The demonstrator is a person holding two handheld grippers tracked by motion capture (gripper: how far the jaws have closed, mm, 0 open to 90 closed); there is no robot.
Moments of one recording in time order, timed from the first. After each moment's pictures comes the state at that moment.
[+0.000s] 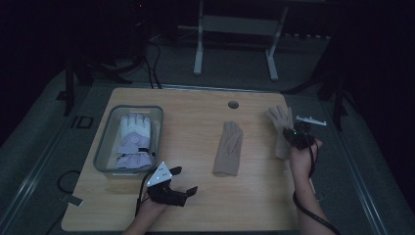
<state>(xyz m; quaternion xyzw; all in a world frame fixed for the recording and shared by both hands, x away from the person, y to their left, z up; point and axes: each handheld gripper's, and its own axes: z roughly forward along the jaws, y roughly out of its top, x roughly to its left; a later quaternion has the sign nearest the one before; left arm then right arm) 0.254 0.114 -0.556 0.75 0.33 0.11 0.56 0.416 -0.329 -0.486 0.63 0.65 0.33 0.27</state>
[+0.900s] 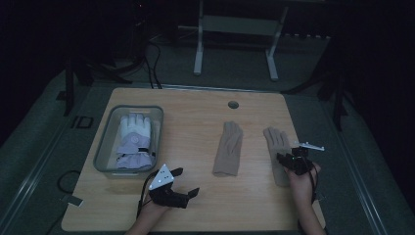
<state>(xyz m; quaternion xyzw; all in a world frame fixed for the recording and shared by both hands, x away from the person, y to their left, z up) 0.250 0.109 -0.562 0.75 0.33 0.12 0.56 0.364 -0.338 -0.539 0.63 0.67 0.32 0.21</state>
